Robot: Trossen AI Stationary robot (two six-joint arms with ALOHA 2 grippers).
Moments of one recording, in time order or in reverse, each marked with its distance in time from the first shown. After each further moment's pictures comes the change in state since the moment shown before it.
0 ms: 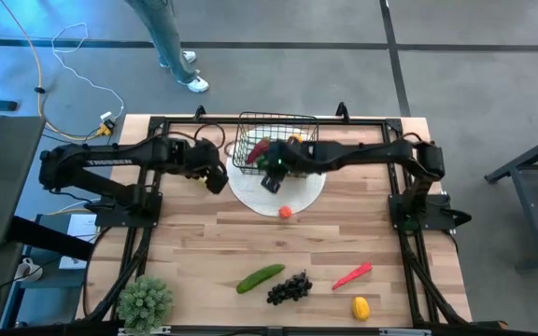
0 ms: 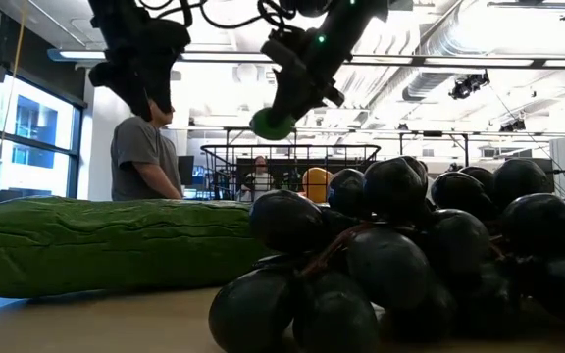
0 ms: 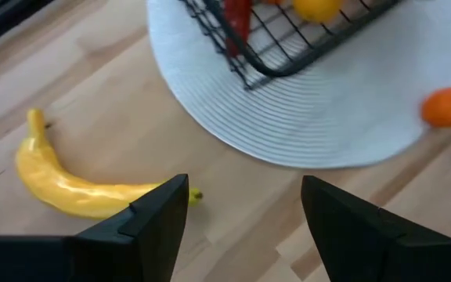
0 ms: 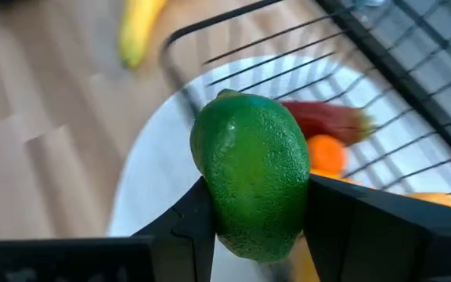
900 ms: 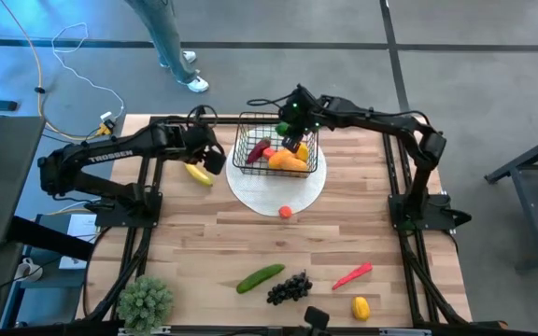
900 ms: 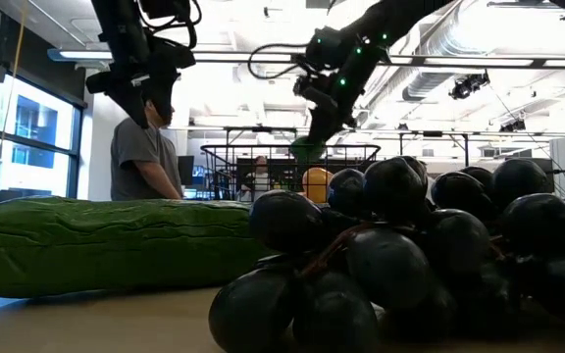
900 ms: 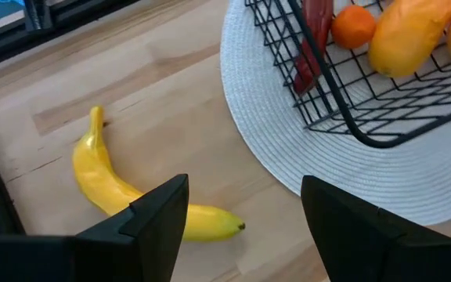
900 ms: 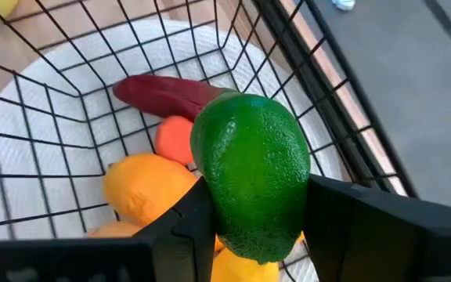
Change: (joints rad) left arm 0.204 0.000 0.000 0.002 0.000 -0.001; right arm -0.388 0.022 0.046 -0.112 -0.273 -0.371
